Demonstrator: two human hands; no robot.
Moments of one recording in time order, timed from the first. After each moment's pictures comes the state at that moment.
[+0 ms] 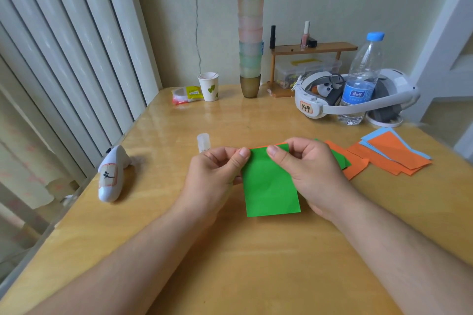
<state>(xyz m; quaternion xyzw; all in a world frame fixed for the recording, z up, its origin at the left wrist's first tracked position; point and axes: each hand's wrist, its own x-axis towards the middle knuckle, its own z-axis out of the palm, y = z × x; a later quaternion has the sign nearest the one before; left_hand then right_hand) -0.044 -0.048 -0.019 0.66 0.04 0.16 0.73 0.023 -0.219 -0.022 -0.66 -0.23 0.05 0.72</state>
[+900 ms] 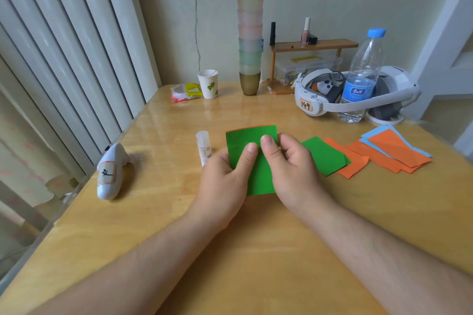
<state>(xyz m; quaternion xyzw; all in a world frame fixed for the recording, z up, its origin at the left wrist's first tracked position) -0.048 -0.067 -0.023 0.73 0.04 0.18 0.66 0.005 -0.192 -0.026 -0.72 -0.20 -0.03 0.67</state>
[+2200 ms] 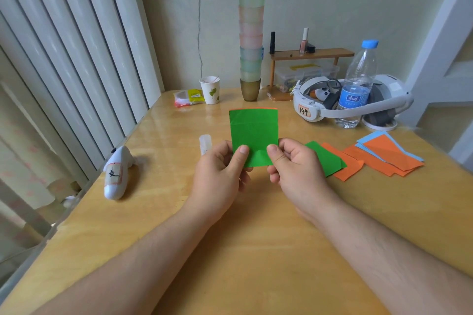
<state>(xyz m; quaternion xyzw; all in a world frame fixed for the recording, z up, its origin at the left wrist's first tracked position) -0.043 -0.053 -0.024 0.74 0.03 0.23 0.63 0.013 -0.204 -0.026 -0.71 -0.17 0.01 0.69</state>
